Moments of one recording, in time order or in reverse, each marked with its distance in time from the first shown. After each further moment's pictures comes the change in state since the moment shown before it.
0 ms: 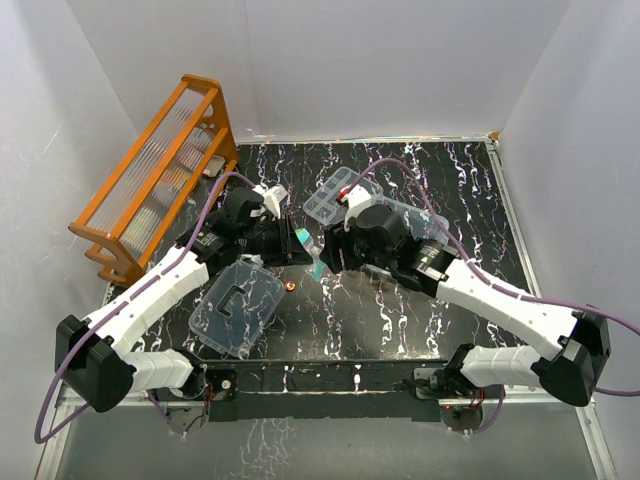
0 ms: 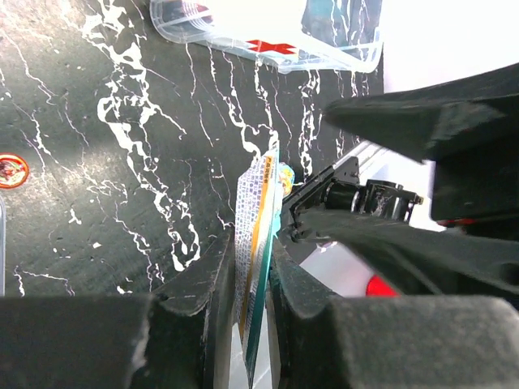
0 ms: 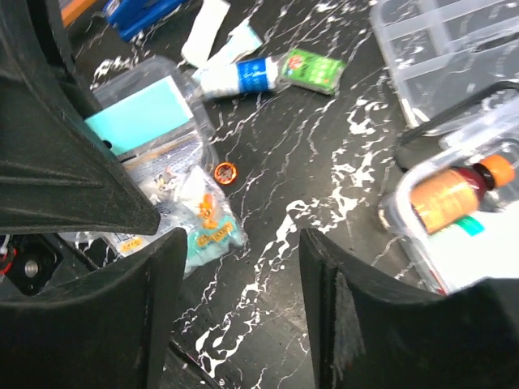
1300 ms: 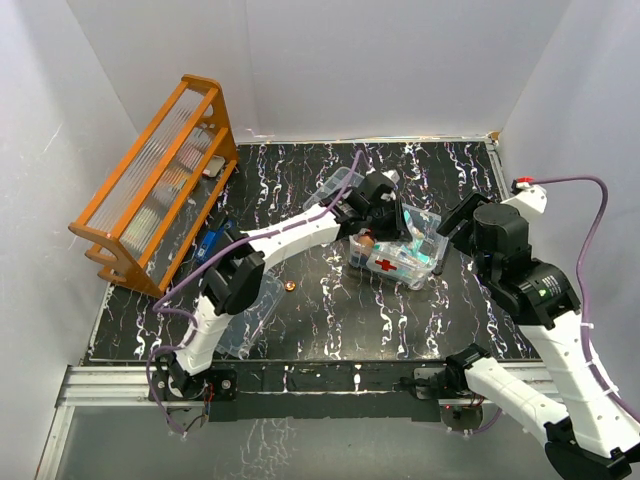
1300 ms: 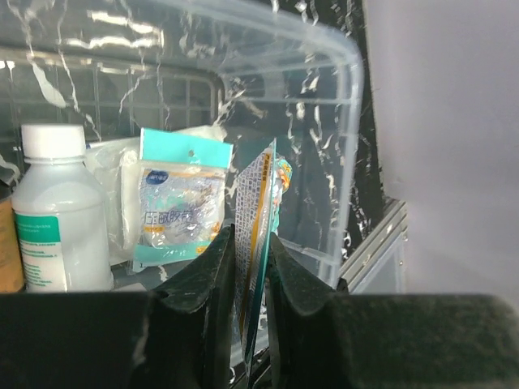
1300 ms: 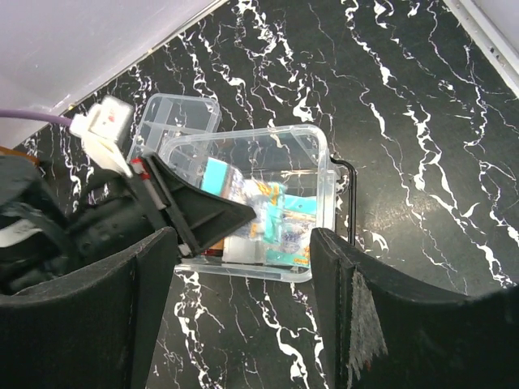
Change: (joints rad) left arm -0.301 0.925 0.820 0.167 -0.234 -0.111; right arm -0.441 -0.414 0.139 -0.516 0.483 0.415
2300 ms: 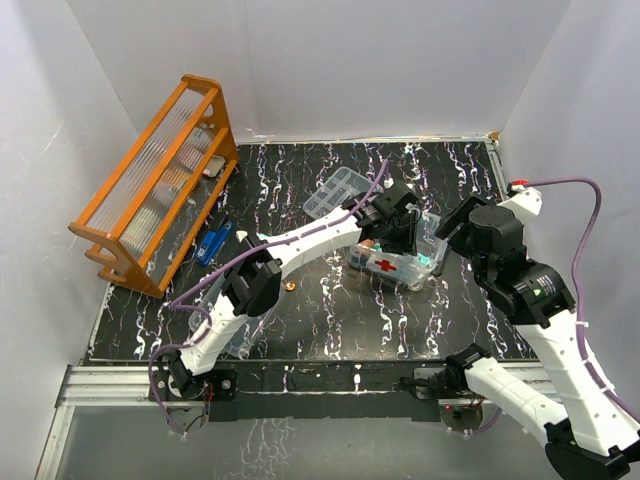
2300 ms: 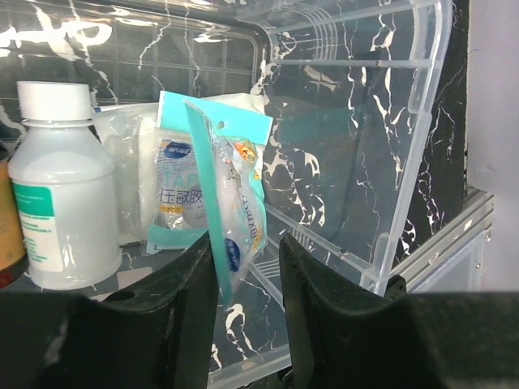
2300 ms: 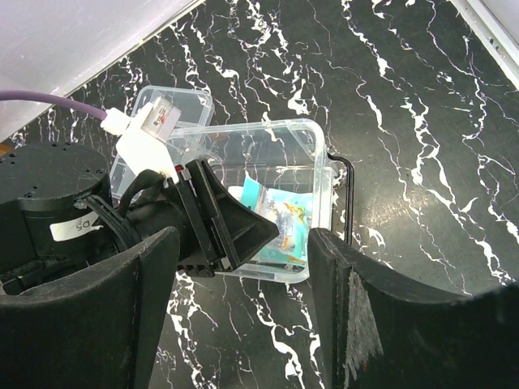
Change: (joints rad) left arm -0.085 0.178 0.285 -0.329 -0.115 0.066; right arm 0.000 -0.013 -0.041 0.010 0.002 0.002
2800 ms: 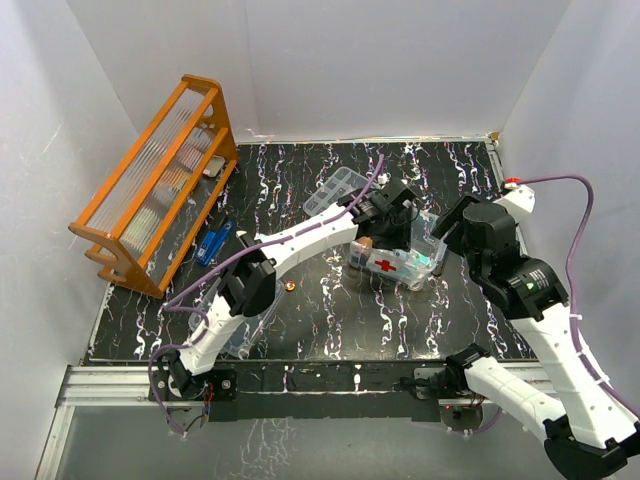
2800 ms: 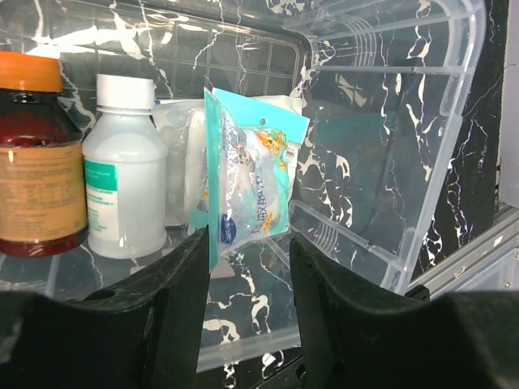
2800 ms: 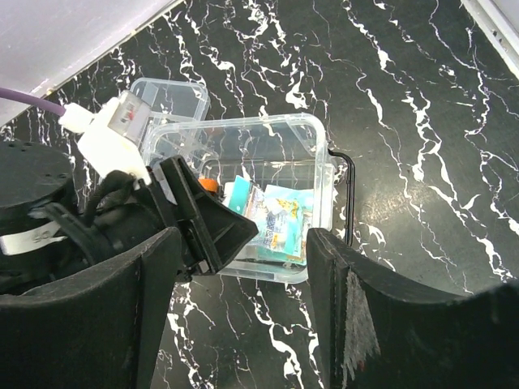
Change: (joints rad) left arm 0.005 -0.025 0.015 -0.086 -0.097 0.024; right arm 0.000 0.020 -0.004 0.003 -0.001 0.002
